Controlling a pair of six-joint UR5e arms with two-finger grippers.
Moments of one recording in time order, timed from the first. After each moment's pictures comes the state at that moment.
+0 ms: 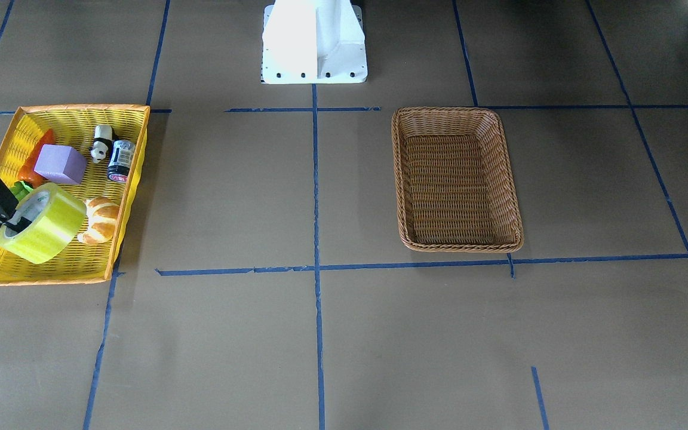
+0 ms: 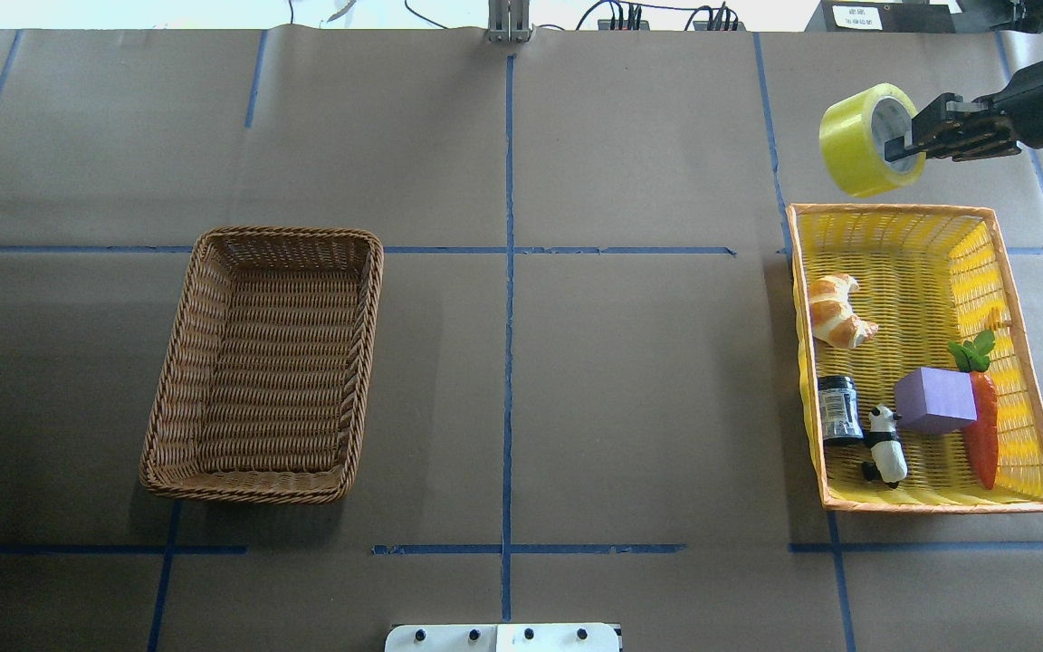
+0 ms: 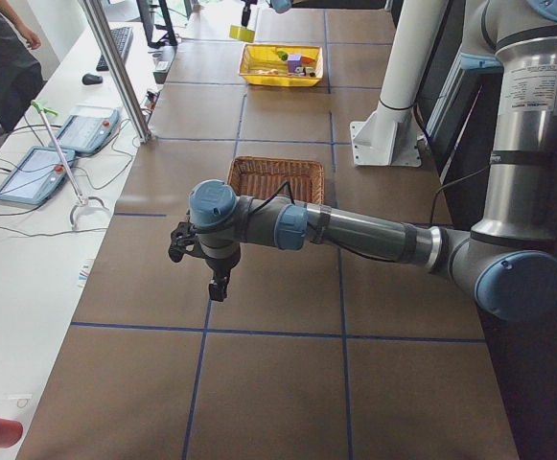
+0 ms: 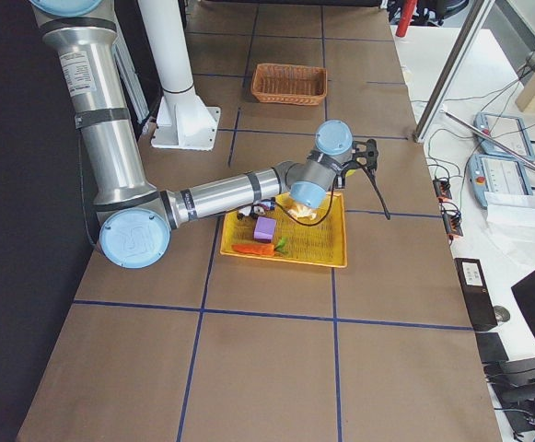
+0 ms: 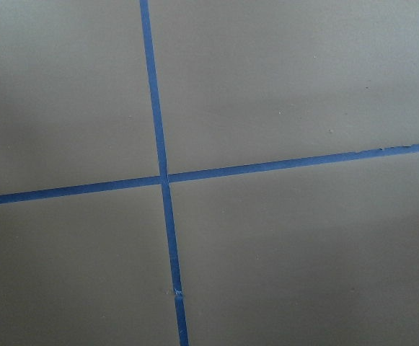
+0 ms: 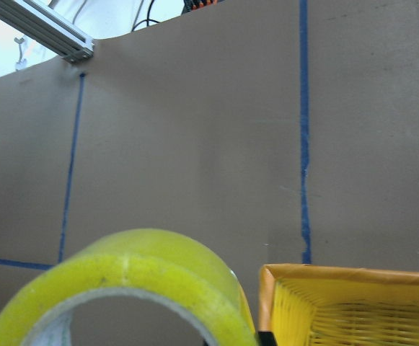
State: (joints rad) left arm -1.55 -1.60 -1.73 -1.51 -2.43 0.01; right arm 1.20 -1.35 1.61 -0.69 2.45 1.12
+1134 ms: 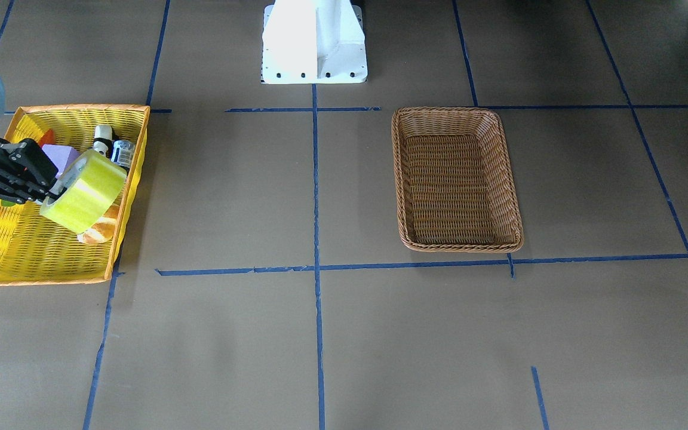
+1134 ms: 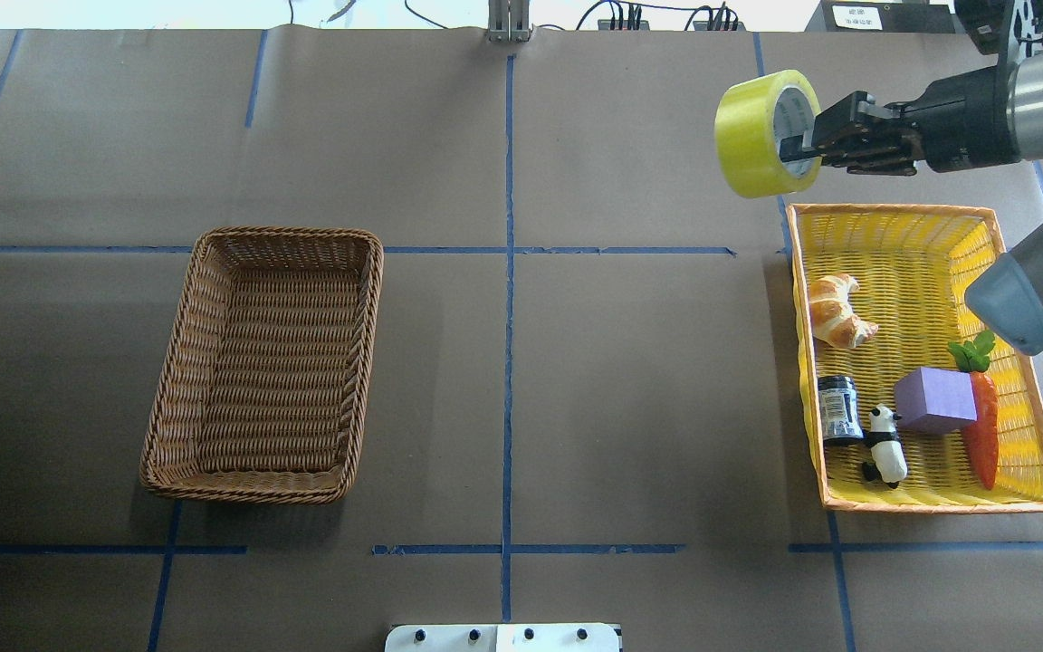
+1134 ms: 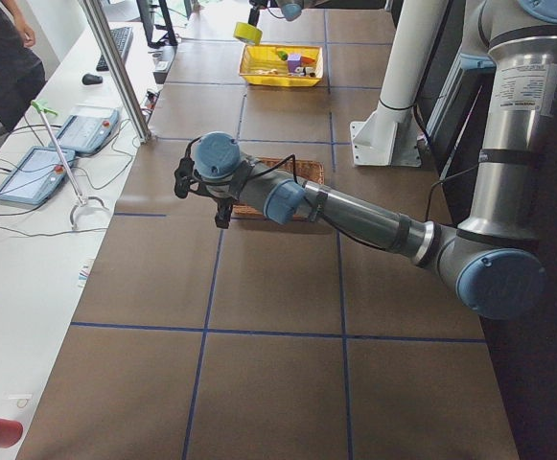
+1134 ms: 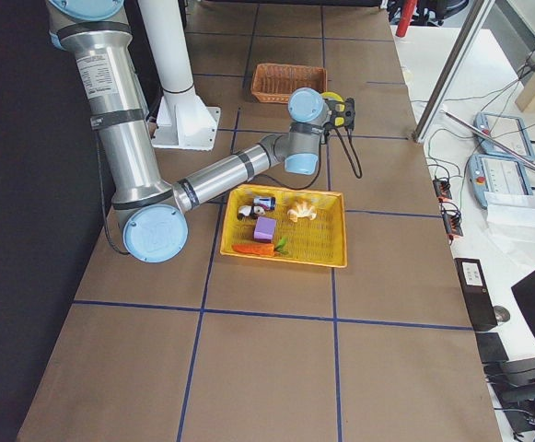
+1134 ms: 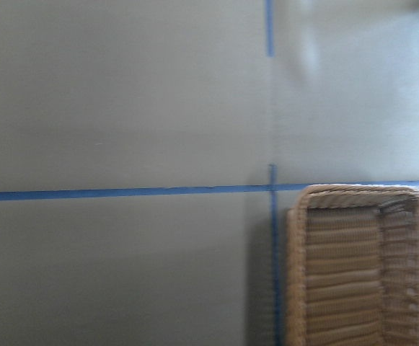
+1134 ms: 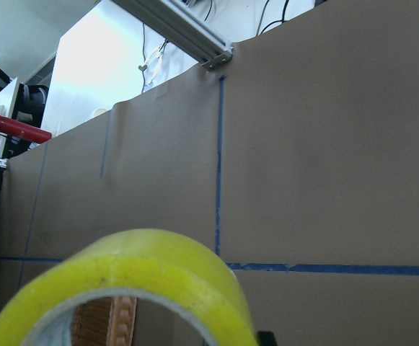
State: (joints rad) left arm -1.44 -1.66 -1.84 -1.89 -2.74 -0.47; right arm 1.00 -1.32 1.81 -0.55 2.23 1.47
